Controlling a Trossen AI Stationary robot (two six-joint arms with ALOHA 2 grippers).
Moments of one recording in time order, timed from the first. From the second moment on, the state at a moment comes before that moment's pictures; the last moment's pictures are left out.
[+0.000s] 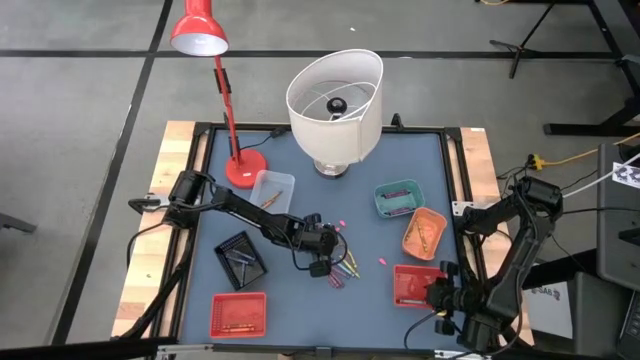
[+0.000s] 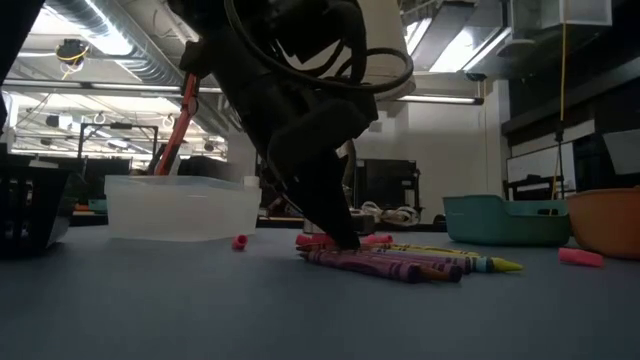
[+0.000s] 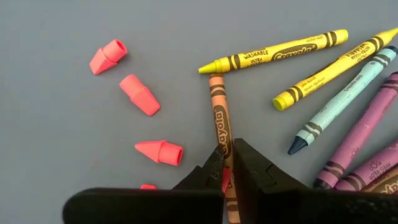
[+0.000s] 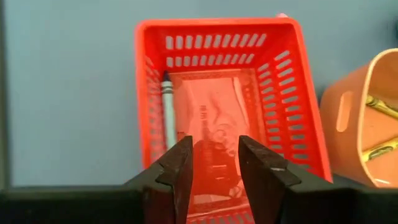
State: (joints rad) left arm -0.20 2.03 1.23 -0.19 -0.23 -0.37; right arm 1.21 1.59 1.02 -0.98 0.49 1.33
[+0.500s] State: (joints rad) left arm -0.20 2.04 1.26 -0.18 -0.22 -0.37; right arm 1.21 1.59 1.09 -0.98 0.49 1.27
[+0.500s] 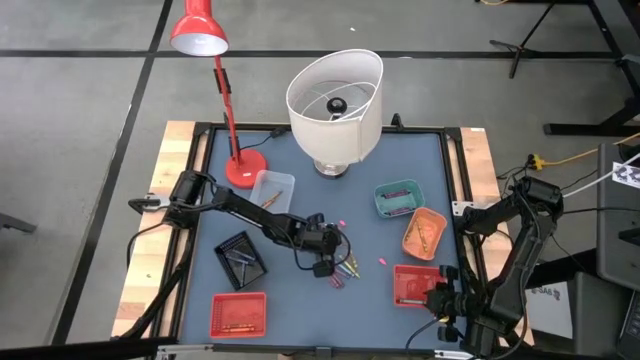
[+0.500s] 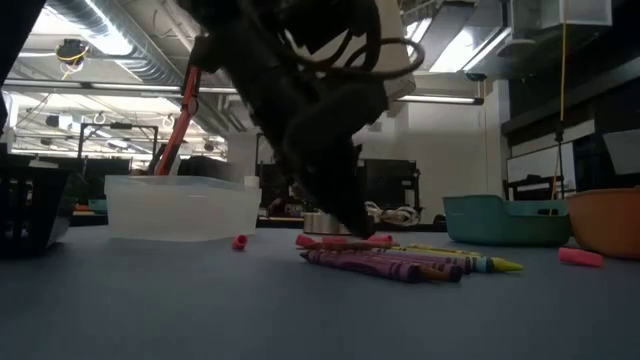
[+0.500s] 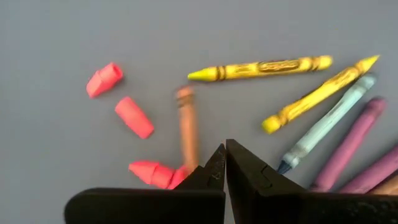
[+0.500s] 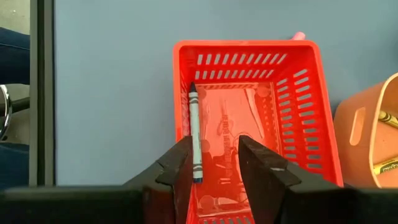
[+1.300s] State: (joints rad) left arm -0.18 2.04 1.46 -0.39 -0.23 -0.30; right arm 1.21 1.59 1.09 -0.98 0.53 1.27
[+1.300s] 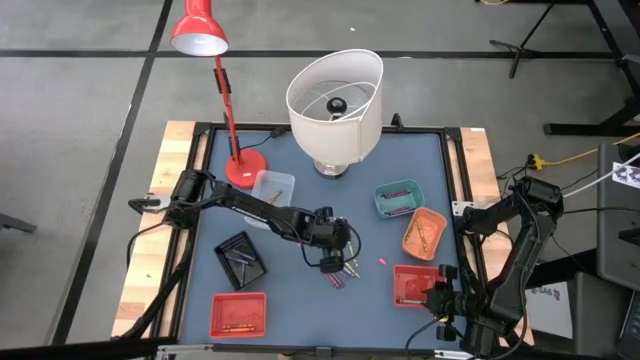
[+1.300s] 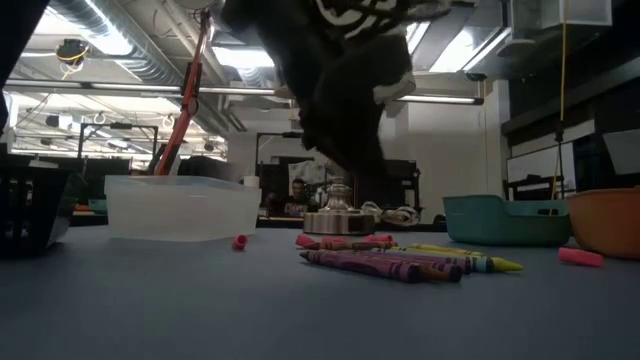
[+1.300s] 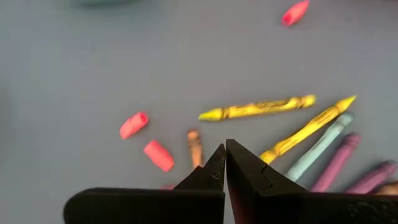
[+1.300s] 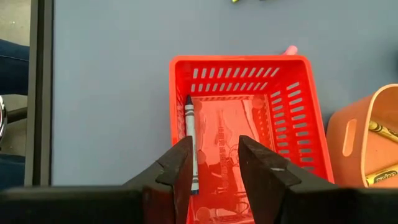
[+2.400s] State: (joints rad) left arm -0.17 2.04 1.18 -0.06 -0.26 -0.36; right arm 1.21 1.59 1.09 -0.96 0.62 1.27
